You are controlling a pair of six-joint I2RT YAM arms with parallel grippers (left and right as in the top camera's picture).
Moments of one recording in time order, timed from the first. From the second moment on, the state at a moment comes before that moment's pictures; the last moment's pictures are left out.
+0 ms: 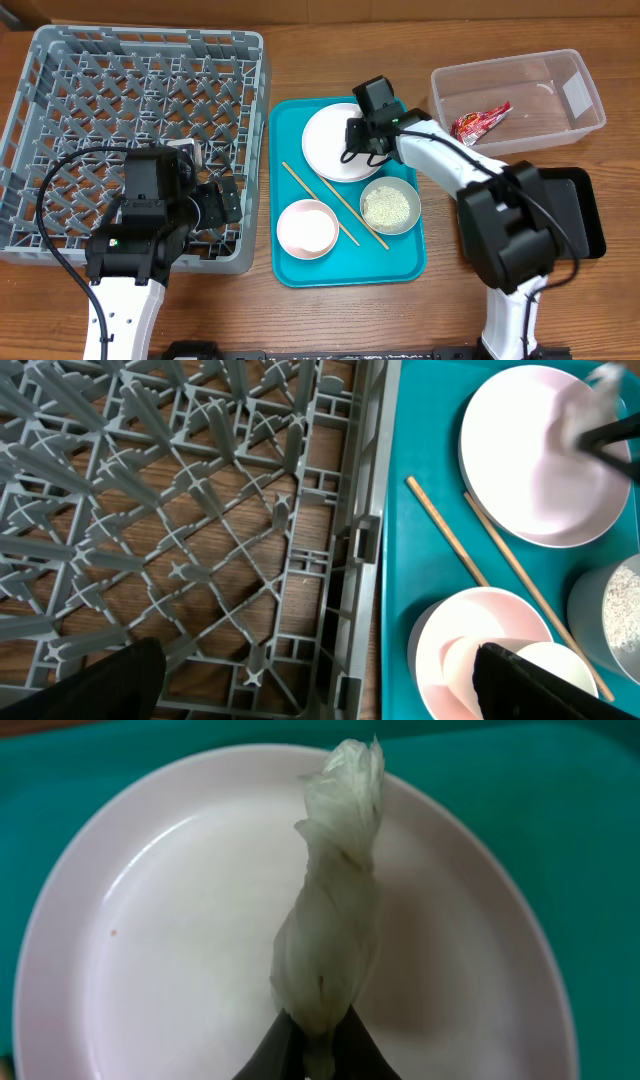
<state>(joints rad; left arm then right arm) -0.03 1.05 1.00 -0.91 0.06 -0.20 0.44 2.07 1.45 -0.45 -0.01 0.46</state>
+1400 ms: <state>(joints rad) -0.03 1.05 1.00 -0.91 0.06 -0.20 0.46 1.55 1.31 -0.98 -0.16 0.39</state>
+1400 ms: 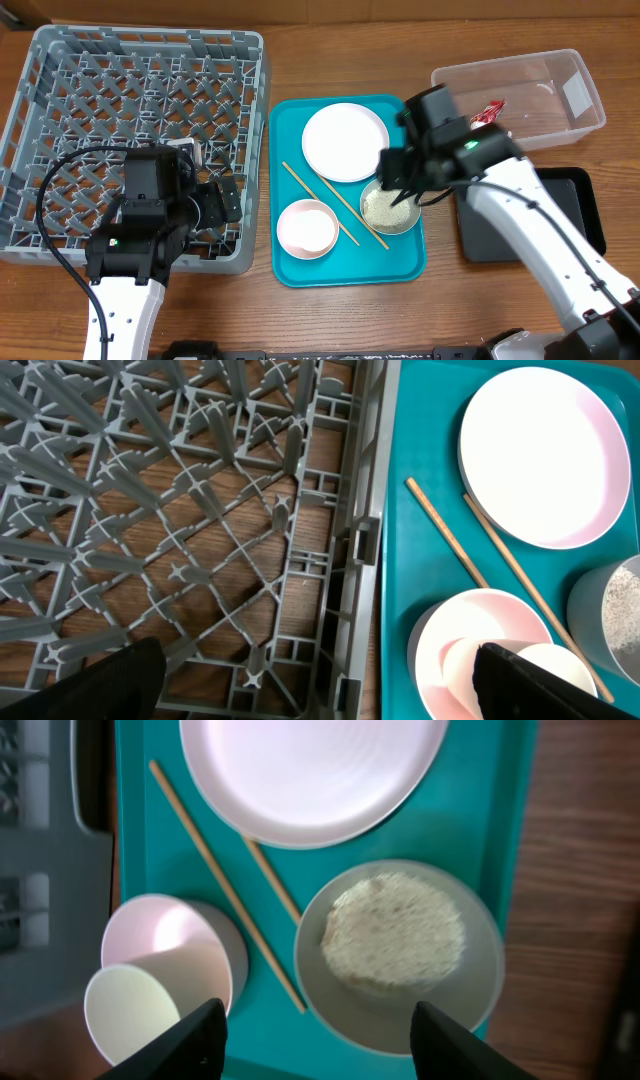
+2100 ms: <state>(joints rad) -0.03 1.05 1.00 -0.91 0.06 -0.20 0.62 1.56 1.05 -0.81 -0.05 0.30</state>
